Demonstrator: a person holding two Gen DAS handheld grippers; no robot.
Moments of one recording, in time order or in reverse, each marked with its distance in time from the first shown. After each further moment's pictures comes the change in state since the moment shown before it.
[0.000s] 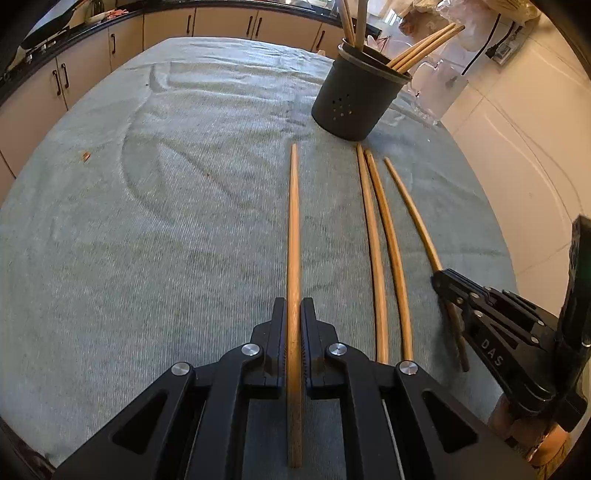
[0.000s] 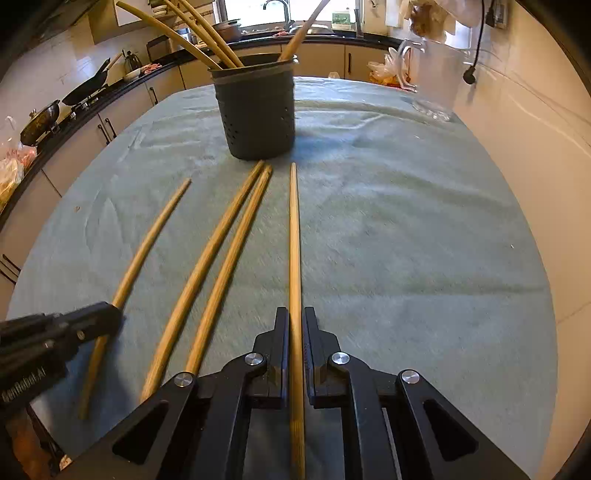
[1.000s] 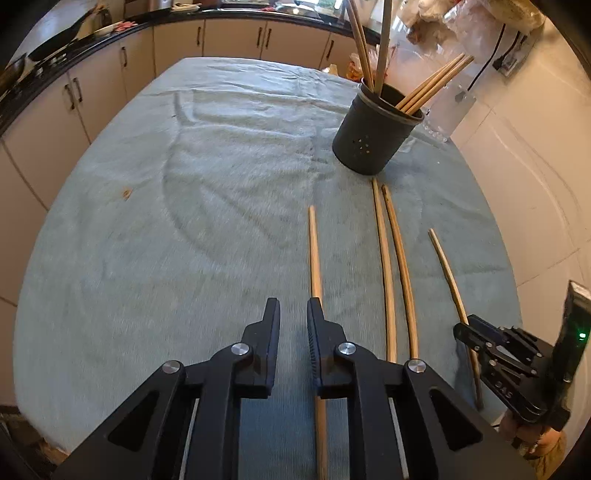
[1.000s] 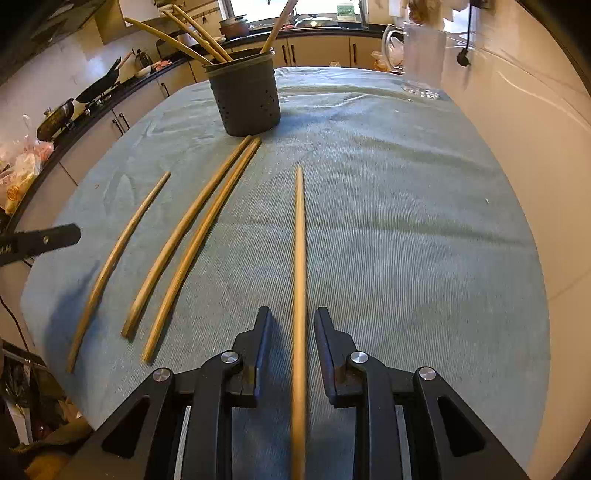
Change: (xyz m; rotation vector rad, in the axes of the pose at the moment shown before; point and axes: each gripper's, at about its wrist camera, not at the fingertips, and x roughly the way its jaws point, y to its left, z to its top) left arm -0.026 0.009 0.031 0.017 -0.014 0.061; right arm -0.018 -0.032 -0.024 -0.011 0.035 0.085
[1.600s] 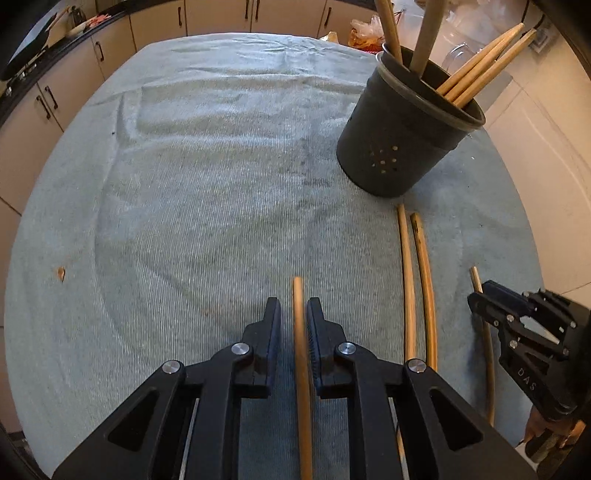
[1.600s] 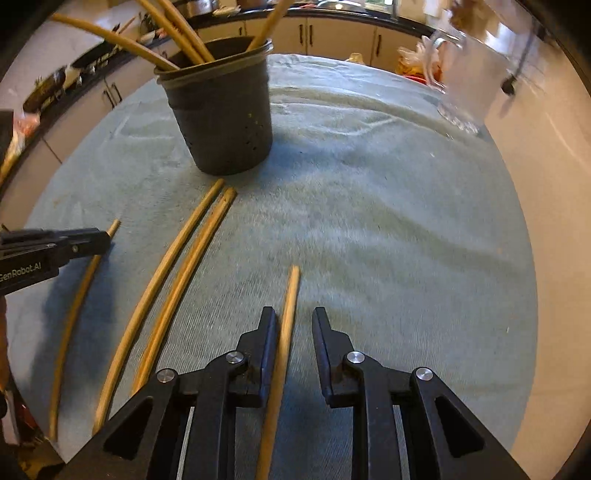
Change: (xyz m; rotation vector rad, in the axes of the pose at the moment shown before) left arm 0.076 -0.019 0.070 0.048 0.121 0.045; right arm 0.057 0.002 0.097 -0.128 0.118 -0.066
